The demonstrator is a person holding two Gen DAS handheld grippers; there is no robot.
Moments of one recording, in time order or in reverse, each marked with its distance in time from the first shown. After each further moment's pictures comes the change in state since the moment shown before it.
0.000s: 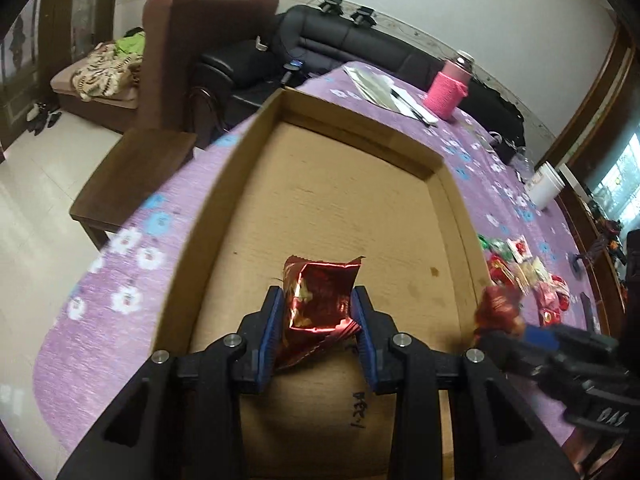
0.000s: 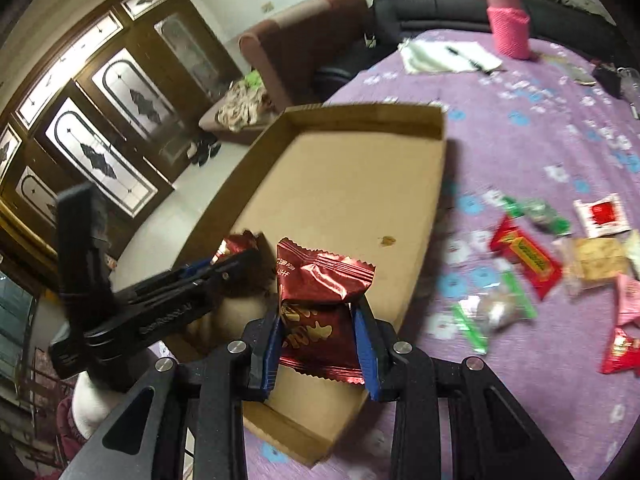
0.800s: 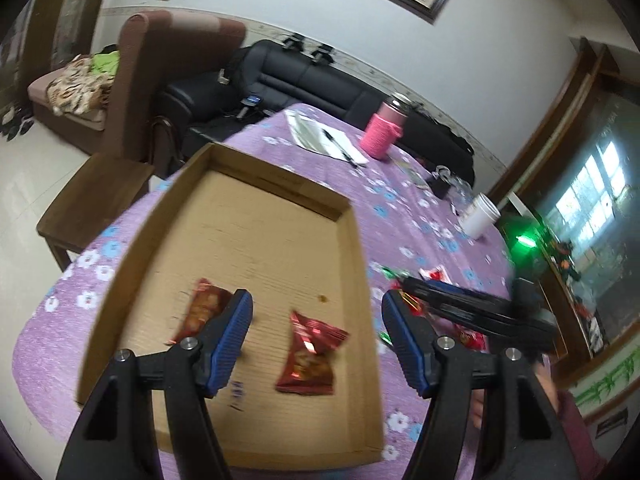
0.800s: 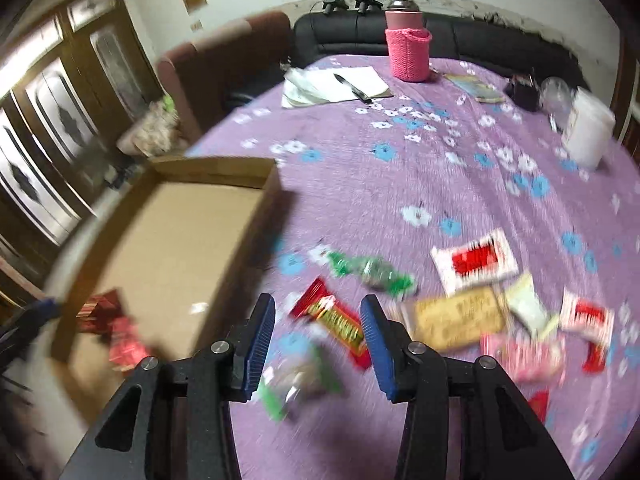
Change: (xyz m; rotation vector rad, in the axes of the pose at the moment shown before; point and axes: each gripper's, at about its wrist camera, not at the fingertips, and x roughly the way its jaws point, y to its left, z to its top) left arm -0.055 -0.056 -0.003 0.003 -0.119 -0.182; right arm -0.015 -0.092 0.035 0.029 -0.083 -0.344
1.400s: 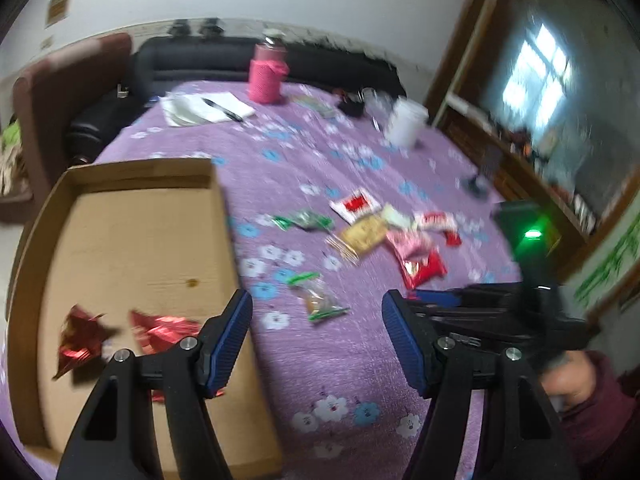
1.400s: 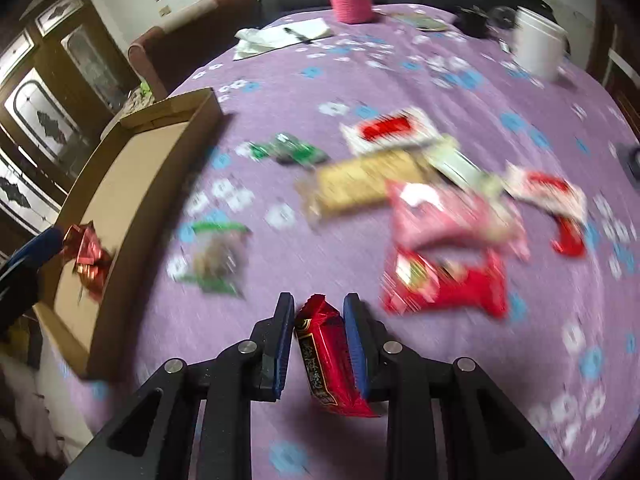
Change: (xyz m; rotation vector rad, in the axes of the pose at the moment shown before) left arm 0.056 -0.109 -0.030 0.376 0.184 -0.101; right arm -0.039 -0.069 -0.085 0.123 0.121 0.007
